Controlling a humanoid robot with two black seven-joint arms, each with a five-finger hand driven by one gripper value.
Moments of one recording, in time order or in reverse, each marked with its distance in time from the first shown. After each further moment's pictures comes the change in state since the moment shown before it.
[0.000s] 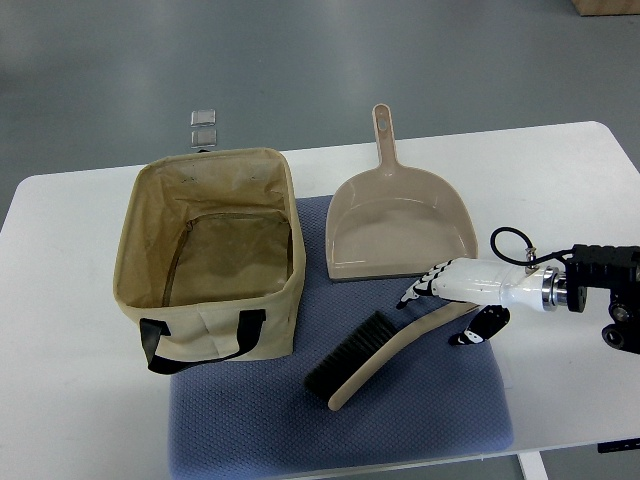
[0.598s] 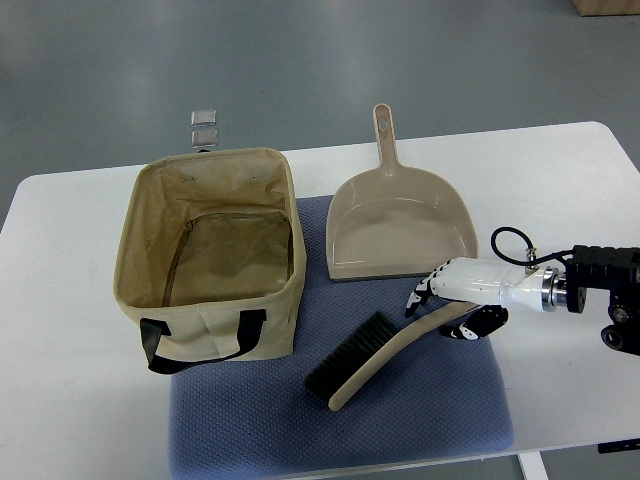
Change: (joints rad) left arm 0.000 0.000 0.000 -0.001 0.000 0.000 0.000; right arm -0.015 0.000 0.019 0.000 -0.002 0.001 0.000
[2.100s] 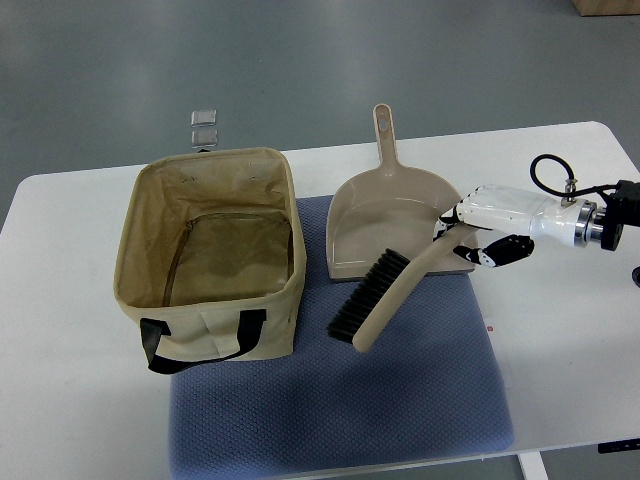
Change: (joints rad) left arm 0.000 0.000 0.000 0.001 0.000 0.000 0.000; right arm 0.075 -0.111 0.173 -0.009 0.018 0.052 0.021
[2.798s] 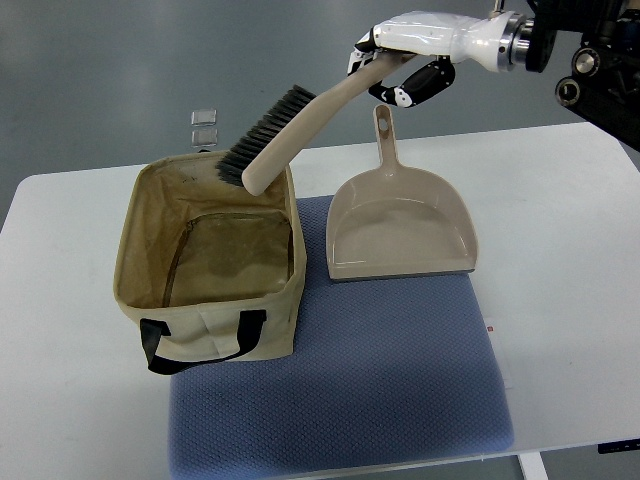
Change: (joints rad) left arm 0.000 0.000 0.000 0.000 0.000 0.000 0.000; right arm 0.370 0.364 0.212 -0.338 0.035 0.348 -0.017
